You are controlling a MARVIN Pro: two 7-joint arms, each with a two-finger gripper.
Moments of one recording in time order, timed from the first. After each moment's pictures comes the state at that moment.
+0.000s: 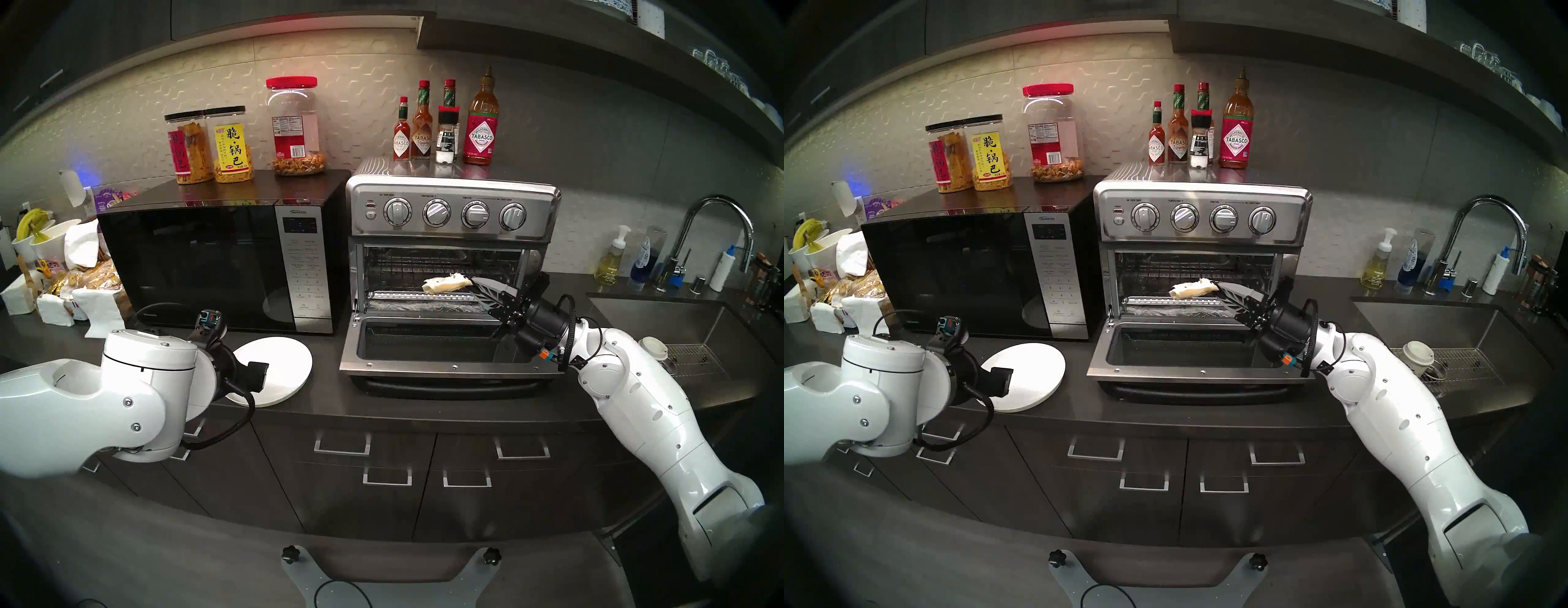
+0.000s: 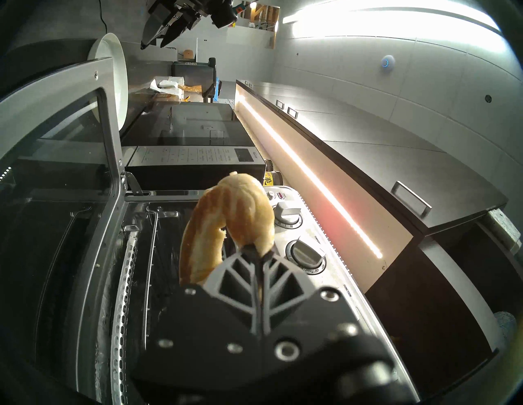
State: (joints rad) left arm 0.99 -0.11 -0.67 -2.44 -1.74 0.41 1.18; right arm -1.18 -0.89 1.21 -1.42 -0.82 -0.90 -0.25
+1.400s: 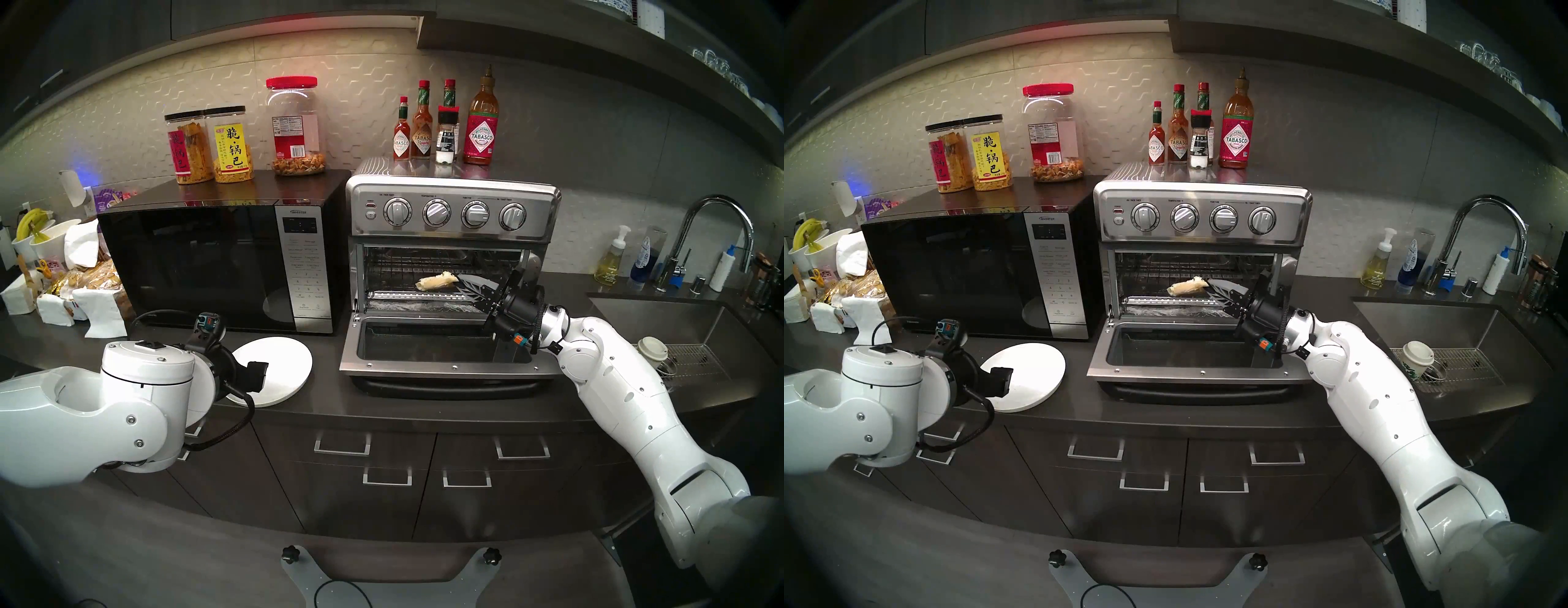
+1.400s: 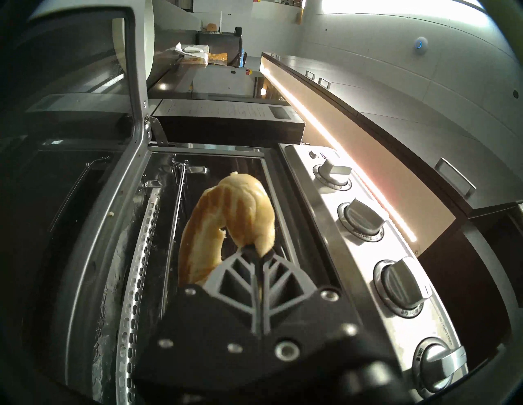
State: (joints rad) left arm 1.10 -0.10 -0.73 -2.44 -1.65 0.36 1.14; right arm -1.04 -1.01 1.18 -1.24 -0.93 -0.85 -0.18
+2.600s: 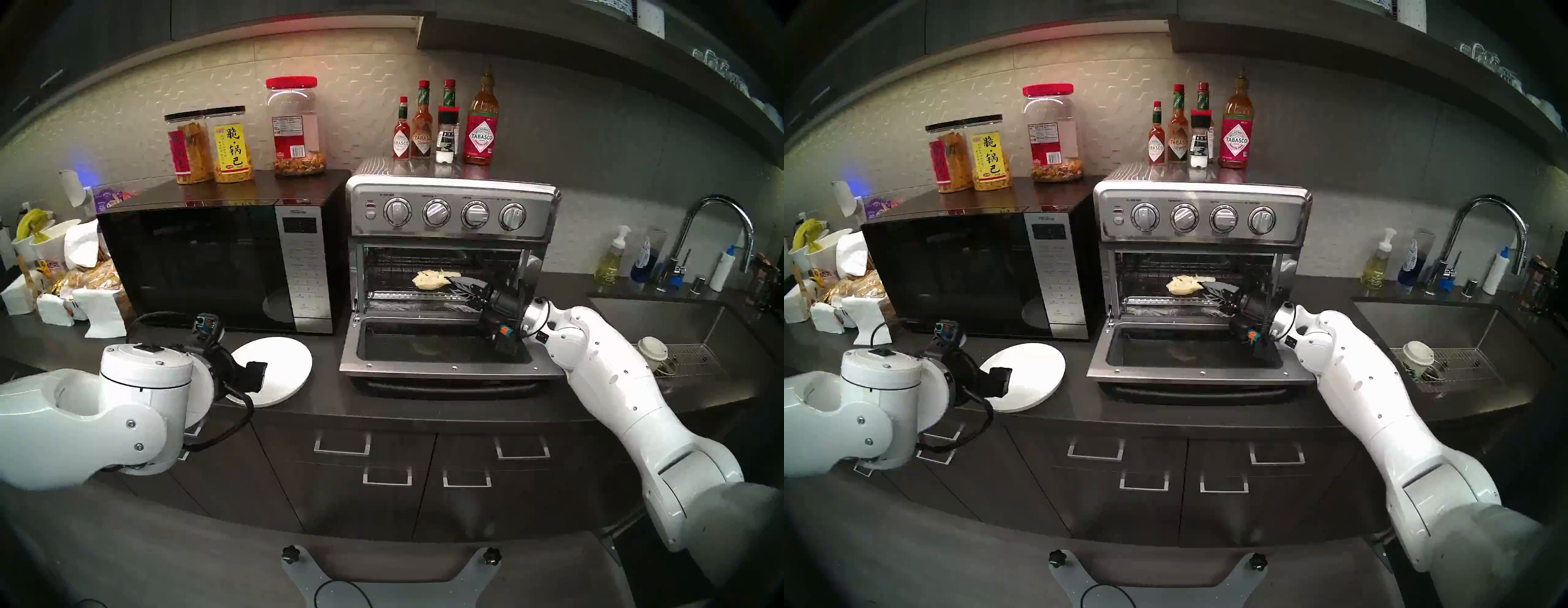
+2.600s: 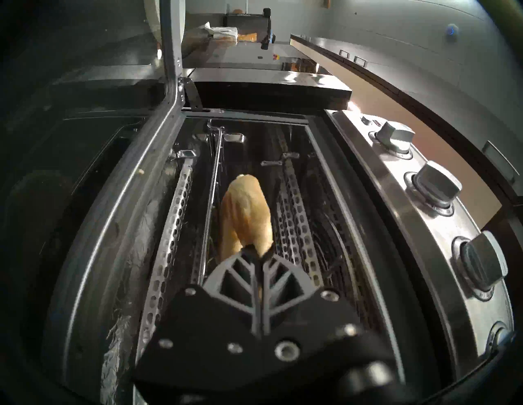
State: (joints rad) left arm 1.18 -0.10 -0.80 -2.44 -1.63 0.36 1.13; right arm -0.93 -1.07 1.13 -1.11 -0.95 -0.82 -0.08
